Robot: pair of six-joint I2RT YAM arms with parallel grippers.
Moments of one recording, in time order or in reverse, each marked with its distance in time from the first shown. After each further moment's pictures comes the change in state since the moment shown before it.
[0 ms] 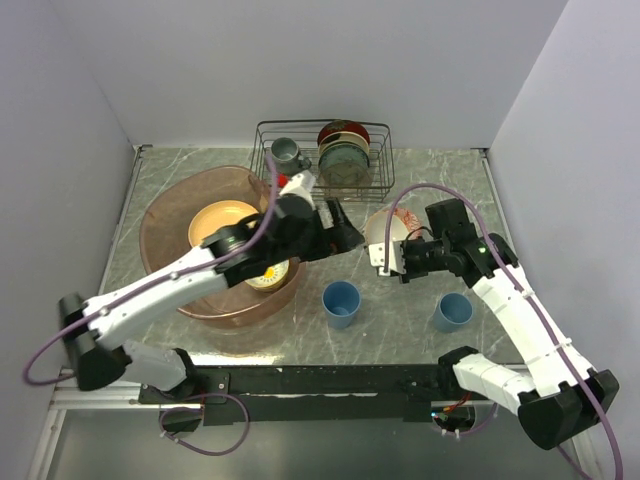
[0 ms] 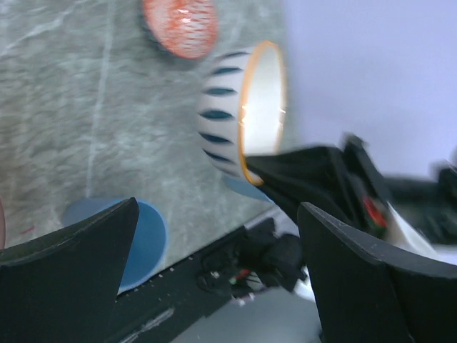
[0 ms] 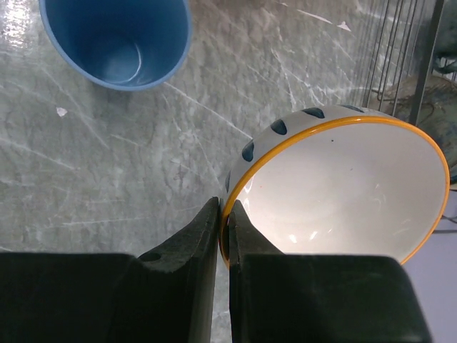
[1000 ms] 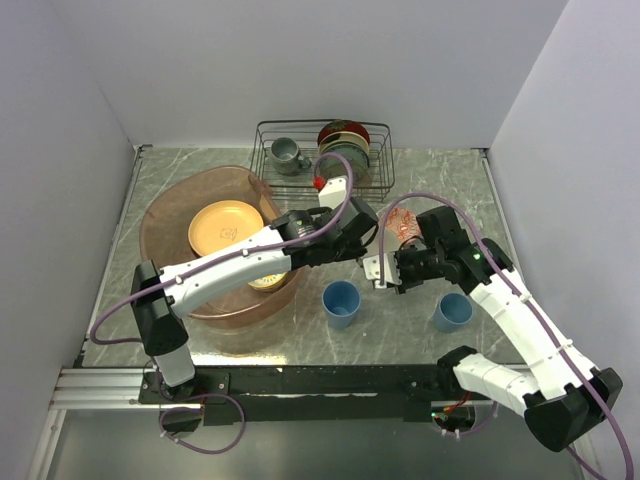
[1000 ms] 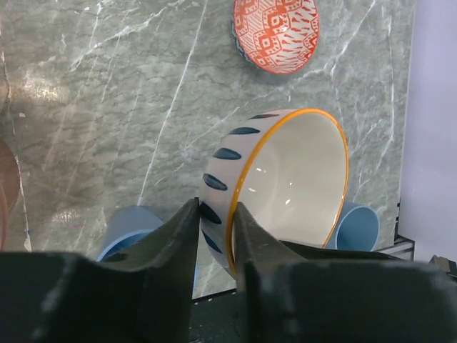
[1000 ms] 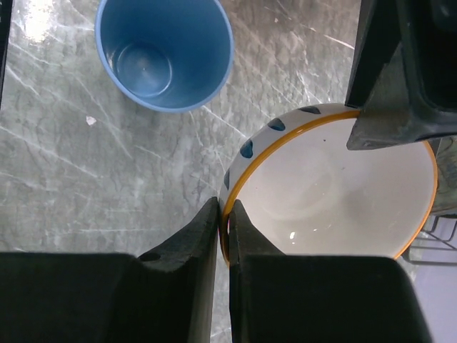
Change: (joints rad) left arm -0.104 0.407 0.400 -0.360 -0.308 -0.074; right arm 0.080 -0.020 -0.033 -0.012 0.003 0.001
